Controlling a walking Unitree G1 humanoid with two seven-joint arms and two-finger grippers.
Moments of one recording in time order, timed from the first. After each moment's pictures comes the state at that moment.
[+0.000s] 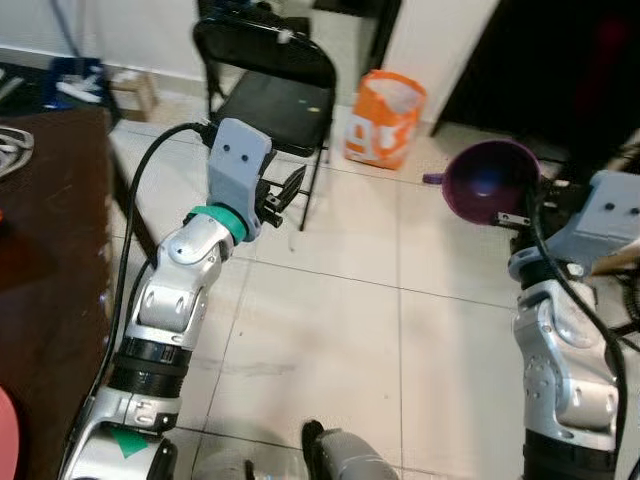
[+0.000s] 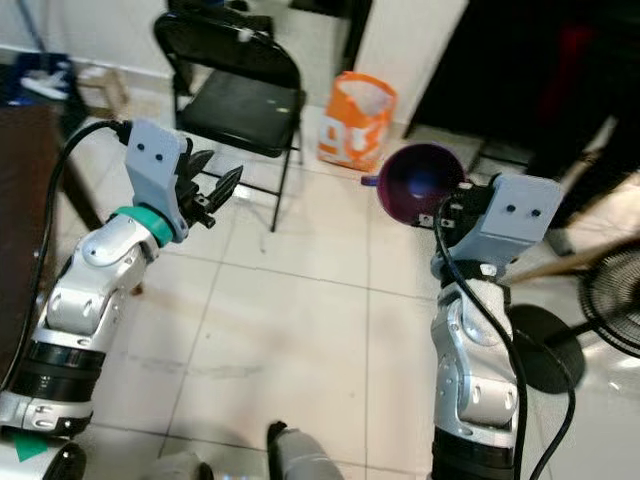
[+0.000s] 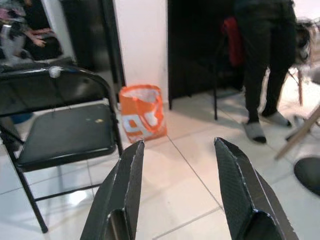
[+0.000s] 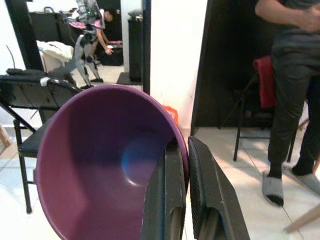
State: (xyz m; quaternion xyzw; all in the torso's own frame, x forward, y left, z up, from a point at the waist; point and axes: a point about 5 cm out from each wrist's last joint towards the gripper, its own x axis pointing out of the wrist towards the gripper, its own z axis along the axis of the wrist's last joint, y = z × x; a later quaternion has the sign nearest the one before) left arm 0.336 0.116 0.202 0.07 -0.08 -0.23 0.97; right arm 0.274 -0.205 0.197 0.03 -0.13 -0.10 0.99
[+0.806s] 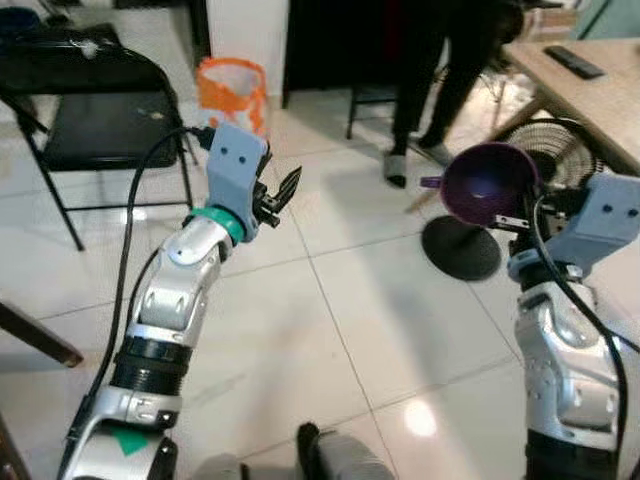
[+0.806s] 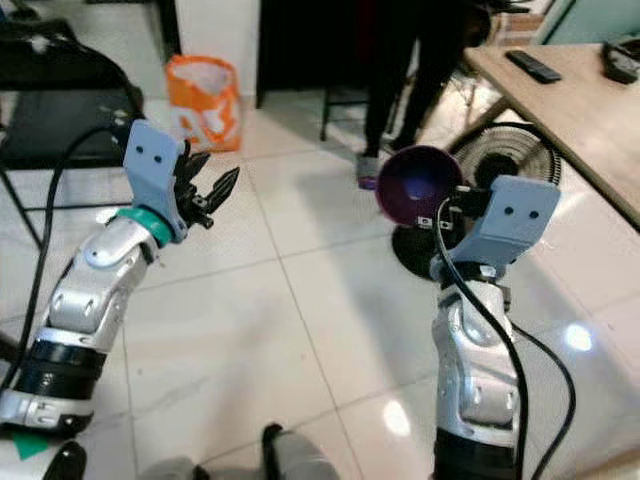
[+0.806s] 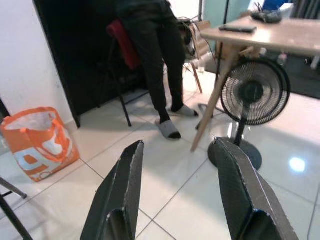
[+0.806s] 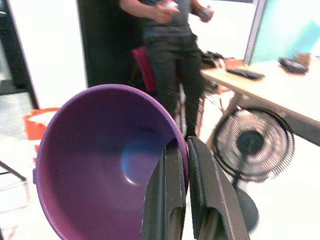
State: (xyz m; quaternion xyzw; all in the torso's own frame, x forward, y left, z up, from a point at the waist) left arm 0.339 0.118 0.195 0.06 -0.07 -0.22 0.97; right arm 0.274 -0.210 0.195 0.02 -0.12 -0.10 0.99
